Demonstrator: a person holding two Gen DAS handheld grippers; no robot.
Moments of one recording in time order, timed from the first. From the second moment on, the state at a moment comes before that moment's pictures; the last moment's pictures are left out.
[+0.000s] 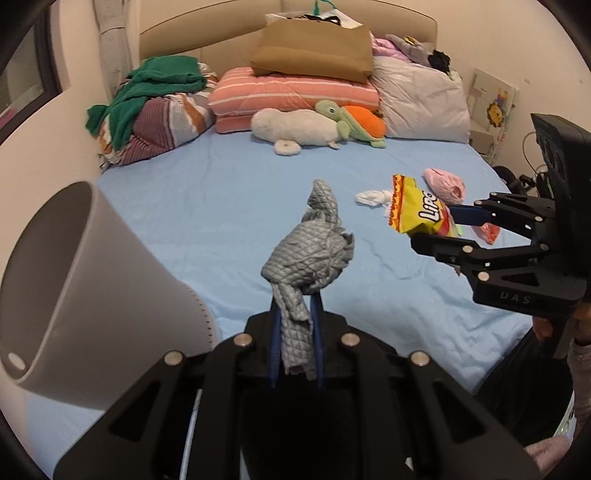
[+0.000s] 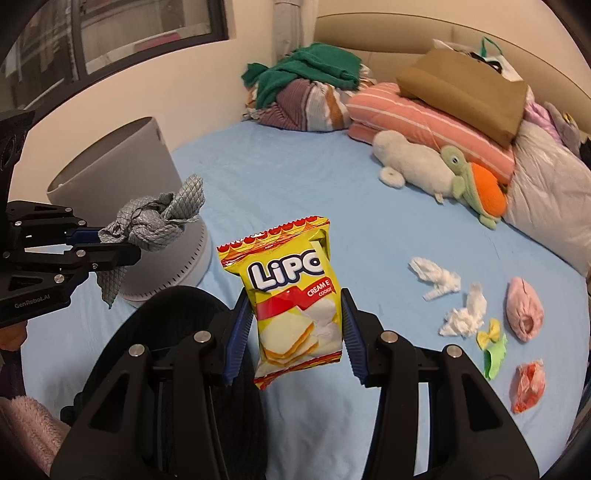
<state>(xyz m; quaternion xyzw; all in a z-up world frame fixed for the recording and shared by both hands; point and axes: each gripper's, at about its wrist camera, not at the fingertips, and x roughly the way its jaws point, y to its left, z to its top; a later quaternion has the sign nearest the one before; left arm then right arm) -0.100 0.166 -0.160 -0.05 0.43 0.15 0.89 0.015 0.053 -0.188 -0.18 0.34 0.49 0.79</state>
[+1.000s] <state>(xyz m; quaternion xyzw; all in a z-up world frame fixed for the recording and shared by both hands) -0.255 0.281 -0.062 -0.11 0.33 0.41 0.84 -0.105 0.256 -0.076 -0.25 0.20 0.68 0.66</state>
